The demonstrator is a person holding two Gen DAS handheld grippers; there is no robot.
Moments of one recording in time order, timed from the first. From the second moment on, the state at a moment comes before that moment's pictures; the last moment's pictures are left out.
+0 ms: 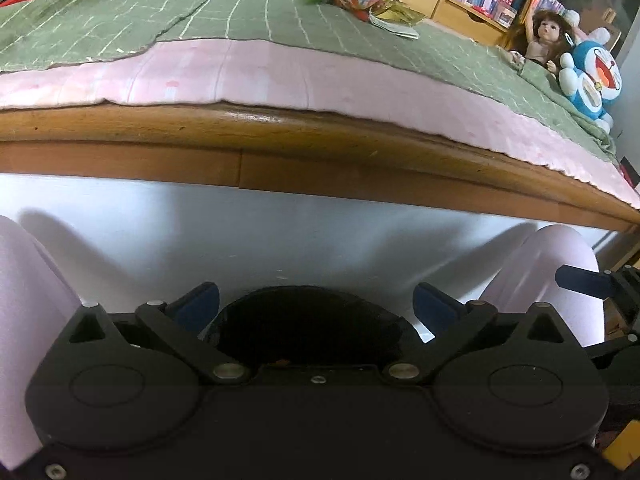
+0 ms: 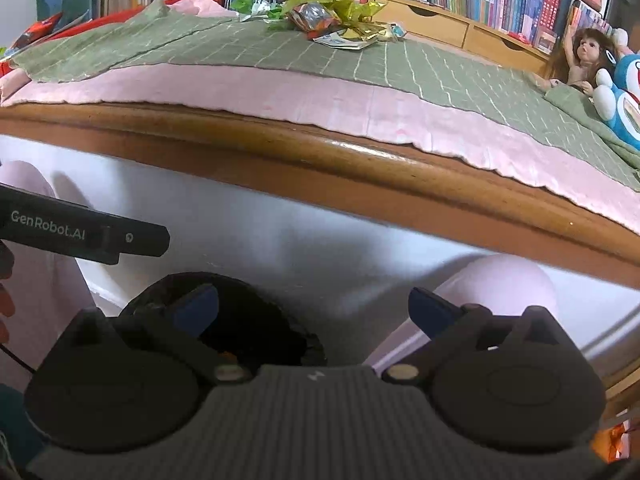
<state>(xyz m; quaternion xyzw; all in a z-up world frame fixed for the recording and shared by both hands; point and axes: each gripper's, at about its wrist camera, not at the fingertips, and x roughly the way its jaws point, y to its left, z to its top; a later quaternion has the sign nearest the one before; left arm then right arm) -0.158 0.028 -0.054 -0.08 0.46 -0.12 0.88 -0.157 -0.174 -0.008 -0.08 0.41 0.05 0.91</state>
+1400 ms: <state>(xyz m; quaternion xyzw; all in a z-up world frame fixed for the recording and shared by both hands) -0.093 0.075 0.057 -0.09 0.33 -0.10 0.94 -0.083 -0.198 0.077 -0.03 0.29 0.06 0.96</state>
